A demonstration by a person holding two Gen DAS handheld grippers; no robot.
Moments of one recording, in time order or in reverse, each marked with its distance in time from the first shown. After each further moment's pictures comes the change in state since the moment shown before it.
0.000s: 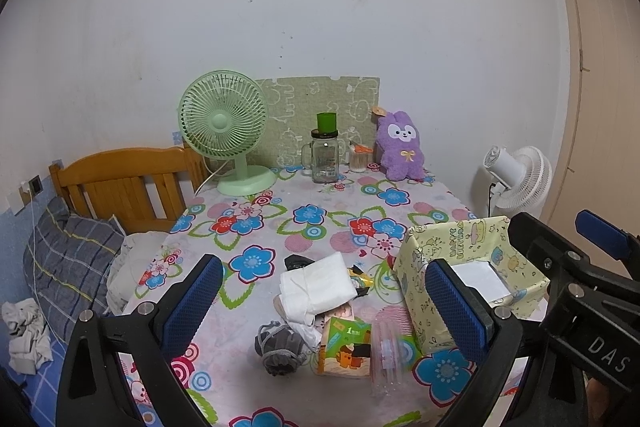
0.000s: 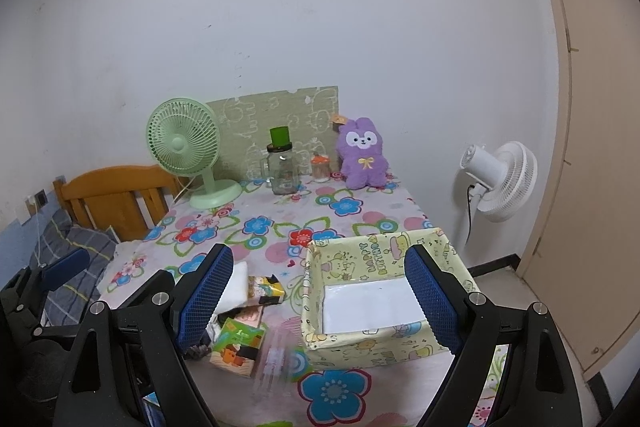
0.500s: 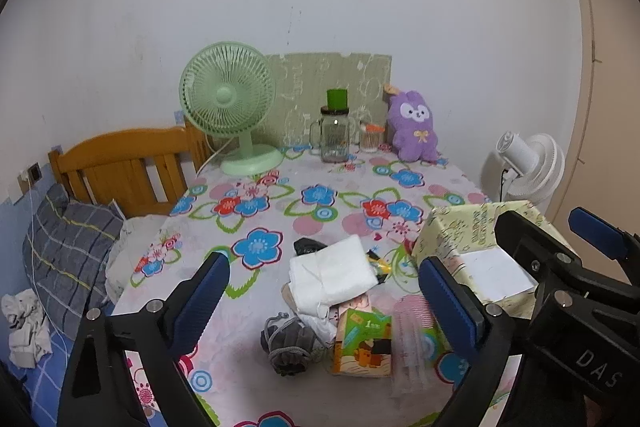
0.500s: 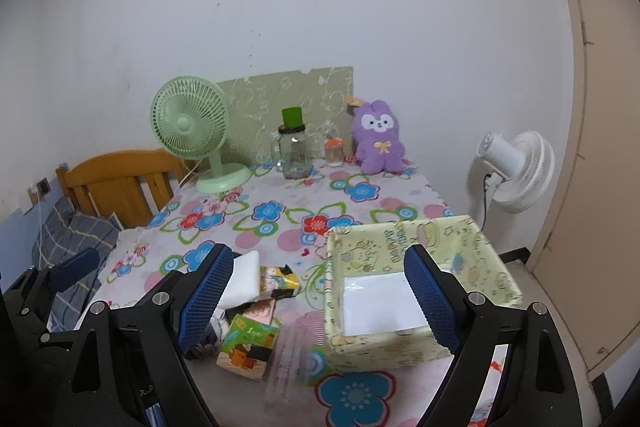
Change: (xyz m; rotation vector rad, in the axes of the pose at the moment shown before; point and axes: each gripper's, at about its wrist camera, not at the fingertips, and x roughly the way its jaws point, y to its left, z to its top) left arm 0.034 0.016 -0.019 -0.010 0.064 0.013; right arm 0.043 0.024 -0.013 -0.018 0.059 0.030
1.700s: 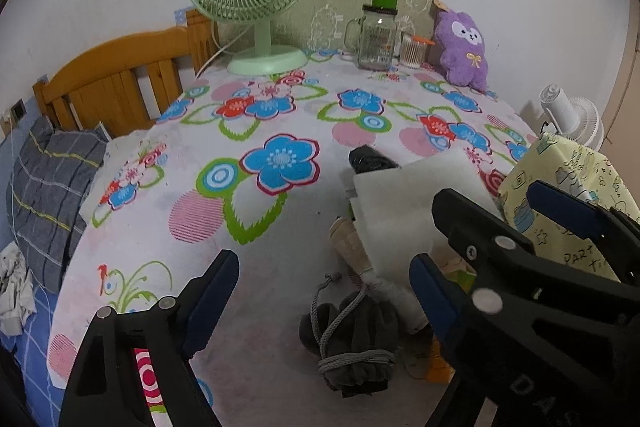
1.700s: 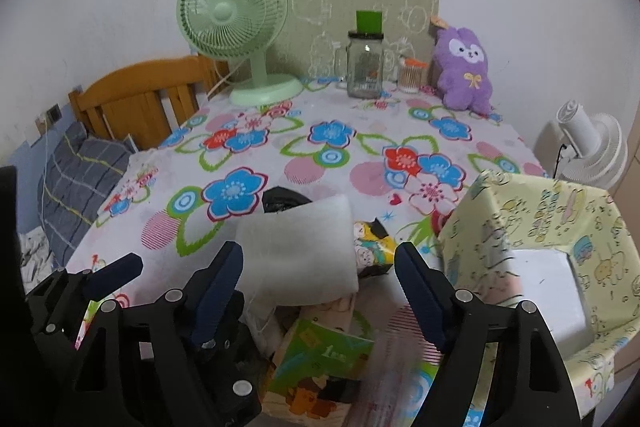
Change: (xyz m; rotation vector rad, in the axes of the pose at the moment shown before) left arm 0.113 0.058 -0.045 -0.084 0.279 -0.005; right arm 0.143 0.086 -0.038 -0.120 0.273 0.098
